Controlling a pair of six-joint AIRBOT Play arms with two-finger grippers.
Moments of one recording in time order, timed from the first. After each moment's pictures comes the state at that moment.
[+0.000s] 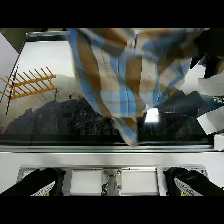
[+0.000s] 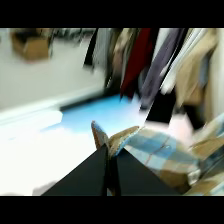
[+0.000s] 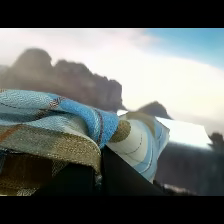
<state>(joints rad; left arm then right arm) -0.52 -1.11 1.96 1.46 -1.07 -1.61 0.26 -1.12 2.00 -1.54 1.53 1.66</state>
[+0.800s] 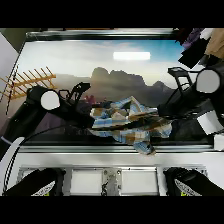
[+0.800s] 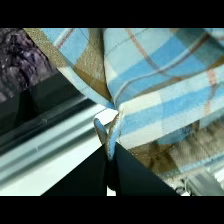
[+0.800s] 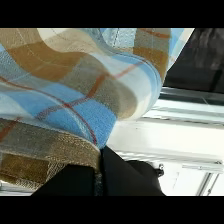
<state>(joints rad) -0.48 -1.10 1.12 1.27 -1.45 -1.65 0.34 -1.10 1.41 -1.55 1.82 1.83</state>
